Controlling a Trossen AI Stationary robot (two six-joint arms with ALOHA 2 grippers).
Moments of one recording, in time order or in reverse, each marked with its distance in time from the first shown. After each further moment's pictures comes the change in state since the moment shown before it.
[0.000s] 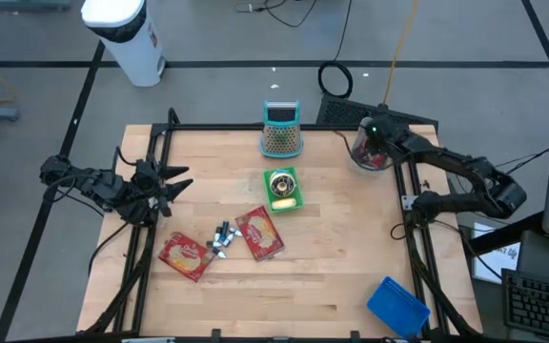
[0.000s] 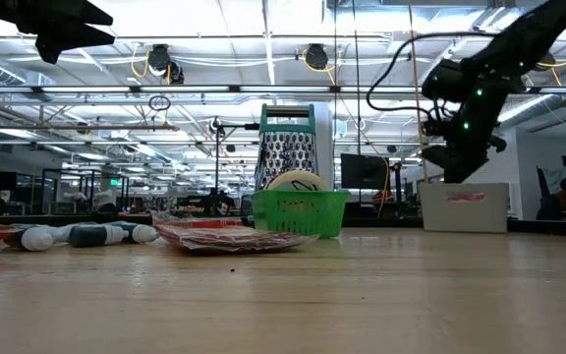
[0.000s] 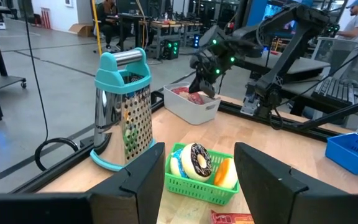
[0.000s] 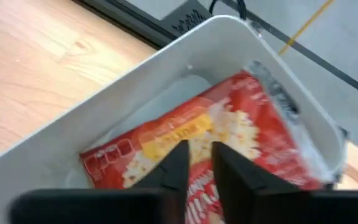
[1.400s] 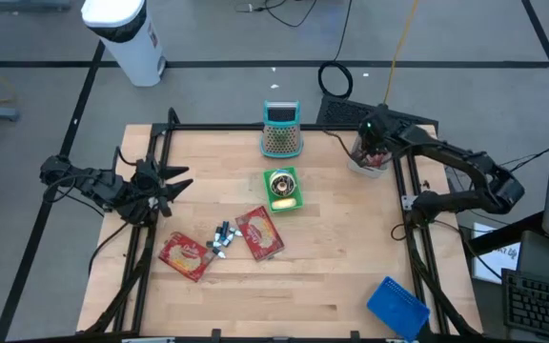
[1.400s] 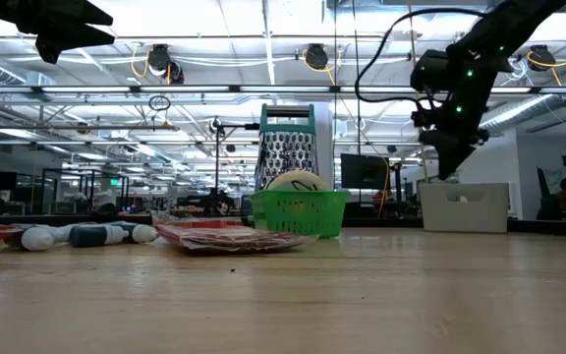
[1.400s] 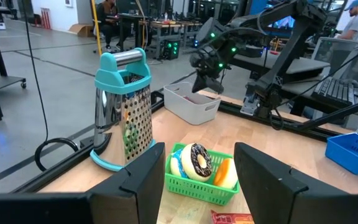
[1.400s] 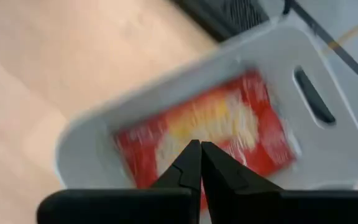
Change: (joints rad) left arm 0.000 0.000 0.000 0.000 0.000 0.001; right arm 0.060 0.038 0.144 -0.230 -0.118 -0.076
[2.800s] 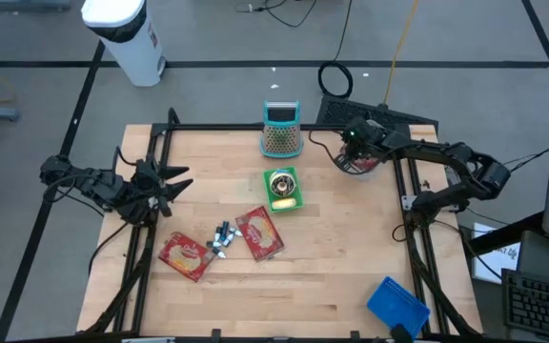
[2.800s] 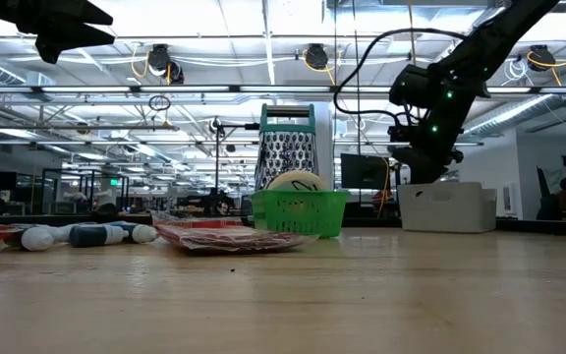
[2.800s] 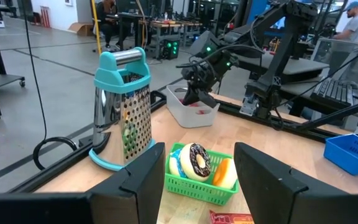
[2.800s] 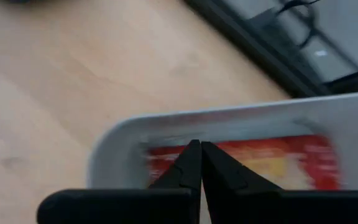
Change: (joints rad) left arm 0.000 0.000 0.000 0.000 0.002 -0.010; right arm 0.108 0.158 -0.042 0.278 -0.010 0.081
